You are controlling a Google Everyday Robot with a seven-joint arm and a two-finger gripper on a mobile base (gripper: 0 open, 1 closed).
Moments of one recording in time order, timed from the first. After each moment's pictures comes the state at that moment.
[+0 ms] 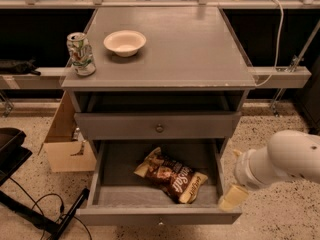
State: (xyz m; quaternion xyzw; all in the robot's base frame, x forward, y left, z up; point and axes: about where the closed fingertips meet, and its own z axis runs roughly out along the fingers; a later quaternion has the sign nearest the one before) arm 0.436 -0.200 0.631 -0.55 0.81 0.07 0.20
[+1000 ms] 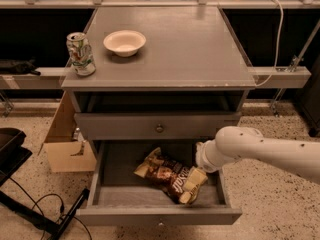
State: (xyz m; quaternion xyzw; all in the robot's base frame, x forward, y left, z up) arm 0.543 -0.120 0.525 -0.55 0.80 0.09 0.22
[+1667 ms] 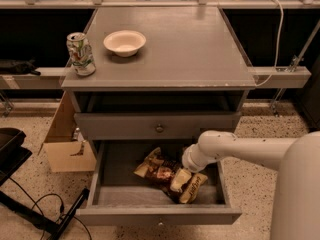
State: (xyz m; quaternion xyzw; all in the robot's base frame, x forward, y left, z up) arm 0.580 -0.077 0.442 -0.56 0.79 0.13 0.21
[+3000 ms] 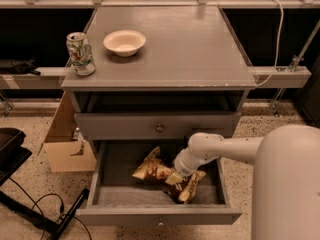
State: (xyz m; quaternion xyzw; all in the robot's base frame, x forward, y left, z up) arm 0.577 -0.049 0.397 -0.59 0.78 0.16 0.17
